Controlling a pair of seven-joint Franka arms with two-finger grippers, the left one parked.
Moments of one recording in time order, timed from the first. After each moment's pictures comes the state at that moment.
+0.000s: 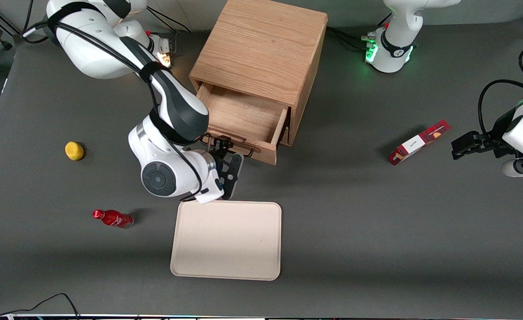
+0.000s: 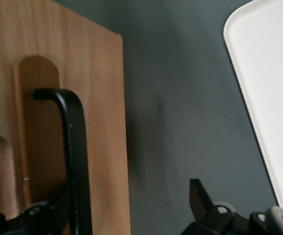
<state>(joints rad) 0.25 0.73 0.36 -1.20 0.16 1.60 -0.63</state>
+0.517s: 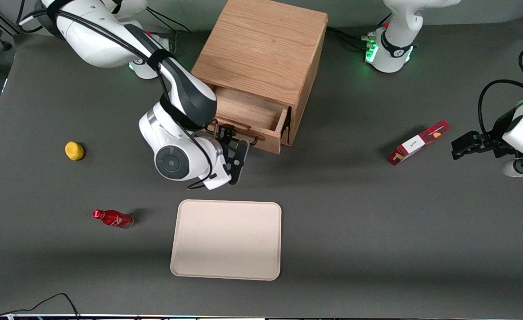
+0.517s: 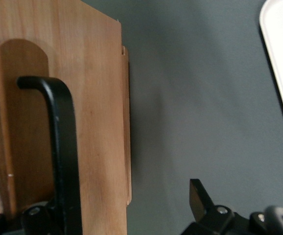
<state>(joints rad) 0.25 0.65 0.40 -1.34 0.16 1.65 -0.62</state>
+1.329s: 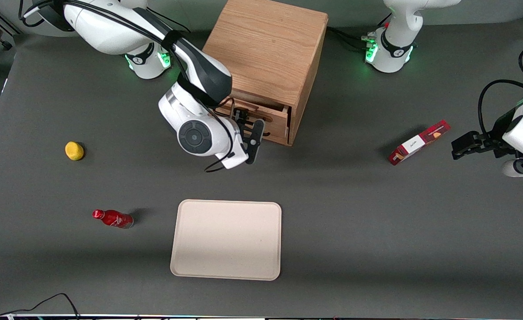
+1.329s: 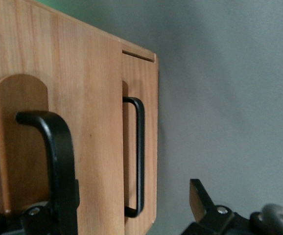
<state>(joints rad) 0.24 0.59 0.51 -1.48 0.16 1.75 -0.55</state>
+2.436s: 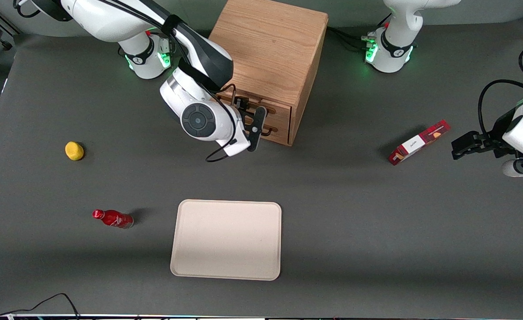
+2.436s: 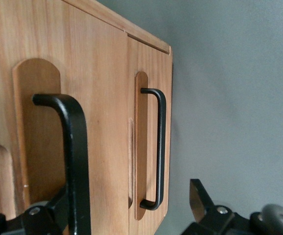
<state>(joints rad) 0.21 0.52 0.54 -1.56 0.16 1.75 -0.54</state>
